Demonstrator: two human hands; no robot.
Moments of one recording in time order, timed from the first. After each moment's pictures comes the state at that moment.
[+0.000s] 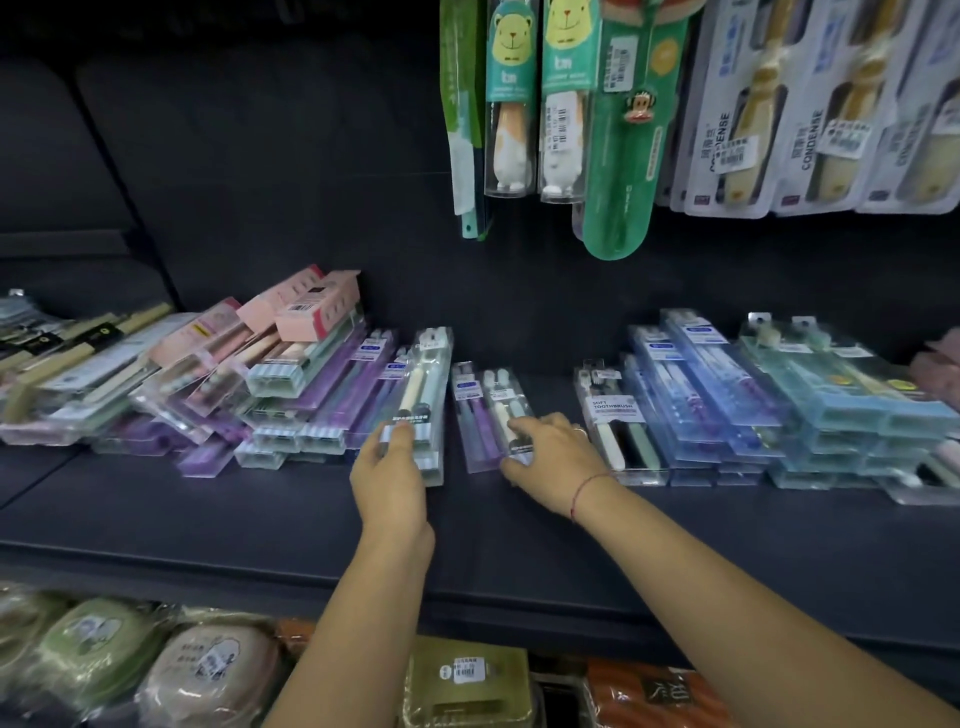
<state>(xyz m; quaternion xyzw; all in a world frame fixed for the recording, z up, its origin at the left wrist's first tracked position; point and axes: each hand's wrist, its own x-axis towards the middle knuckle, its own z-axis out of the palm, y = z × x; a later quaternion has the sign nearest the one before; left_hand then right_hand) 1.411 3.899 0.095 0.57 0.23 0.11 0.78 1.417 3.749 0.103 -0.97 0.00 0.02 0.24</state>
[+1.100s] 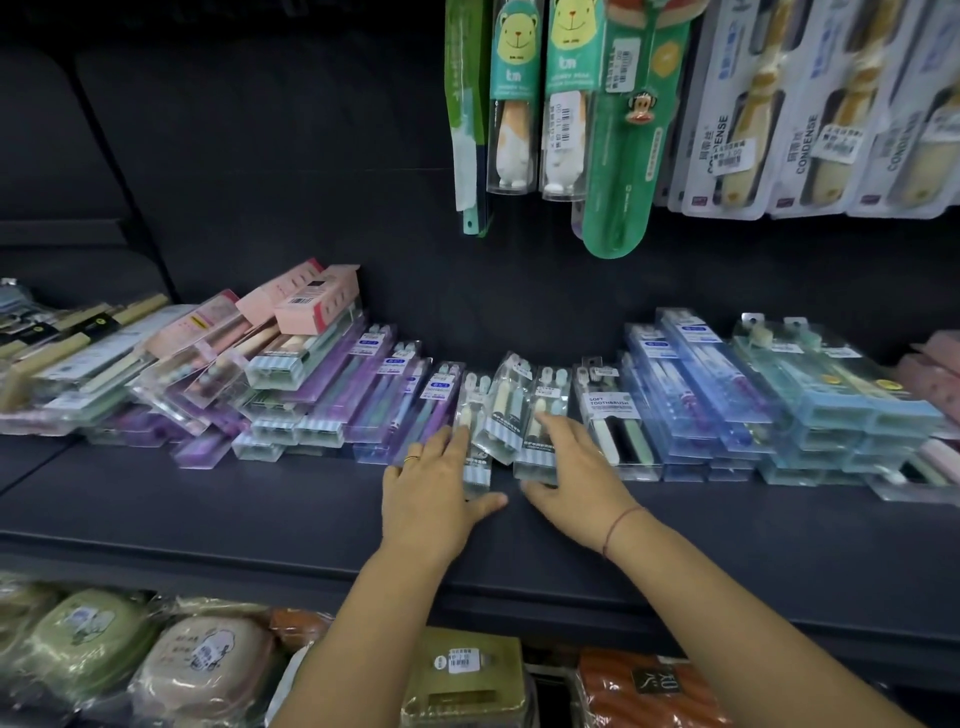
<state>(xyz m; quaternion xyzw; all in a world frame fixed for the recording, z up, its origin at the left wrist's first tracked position) 1.400 3.895 0.082 0.99 -0.09 0.05 0.13 1.391 3.730 0.081 -0.94 -0.05 -0.04 0.32</state>
